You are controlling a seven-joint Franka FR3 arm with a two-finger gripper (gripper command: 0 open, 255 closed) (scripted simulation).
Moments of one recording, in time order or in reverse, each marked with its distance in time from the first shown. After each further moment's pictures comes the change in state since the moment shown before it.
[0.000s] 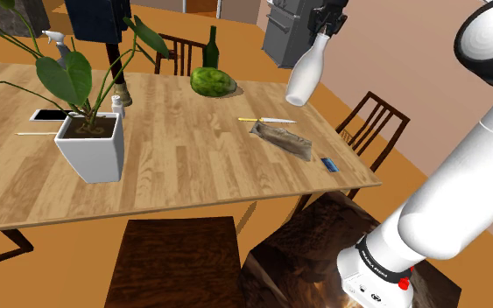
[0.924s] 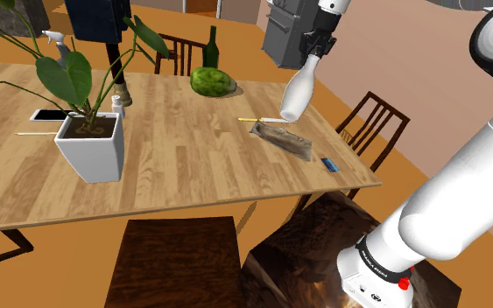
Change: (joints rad) arm 0.015 -0.052 0.010 -0.242 -0.019 0.192 0.021
